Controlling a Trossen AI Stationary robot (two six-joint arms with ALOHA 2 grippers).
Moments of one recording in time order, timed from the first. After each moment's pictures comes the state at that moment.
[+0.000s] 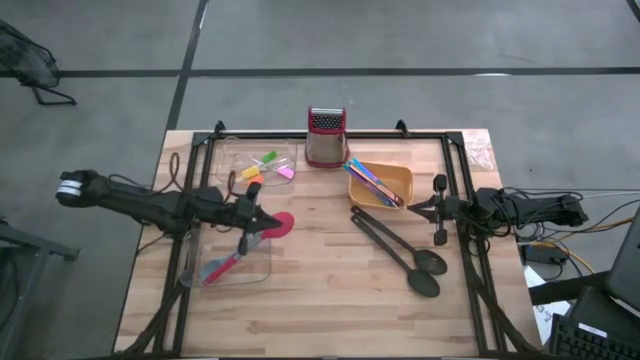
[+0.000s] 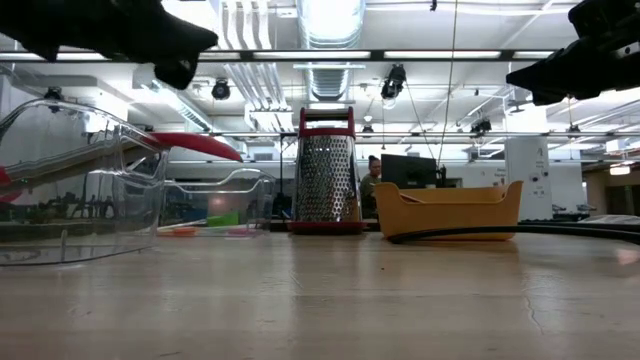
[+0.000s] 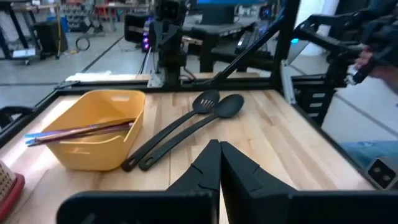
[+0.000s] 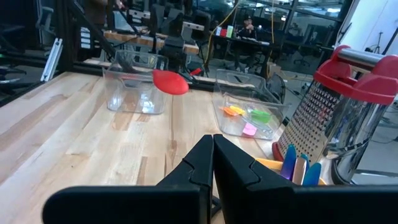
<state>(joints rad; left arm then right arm) -0.11 0.79 0.40 0.29 0.01 -0.02 0.10 0.08 0.14 -0.14 0.18 -0.13</state>
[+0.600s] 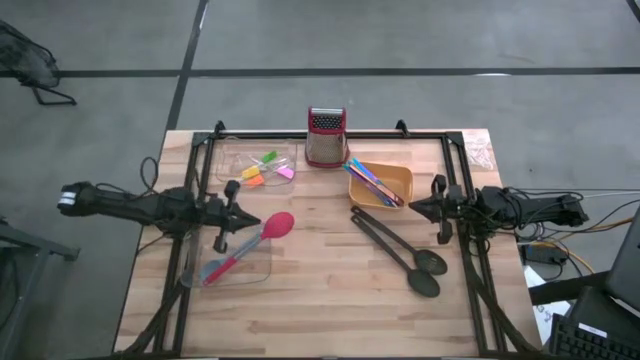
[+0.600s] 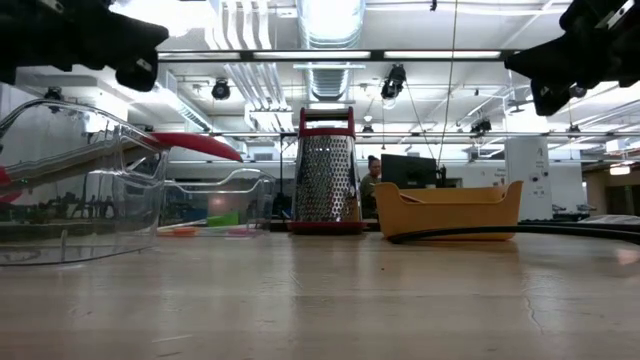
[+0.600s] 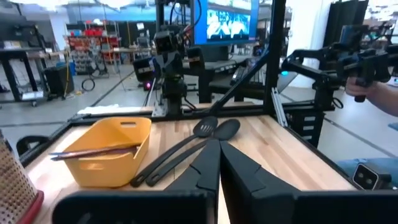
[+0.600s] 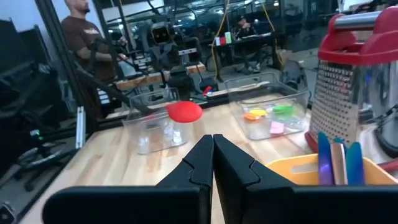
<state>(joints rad) -0.11 0.38 0.20 0.24 0.02 0.01 0.10 0.08 0.14 -0.06 0.18 0.23</state>
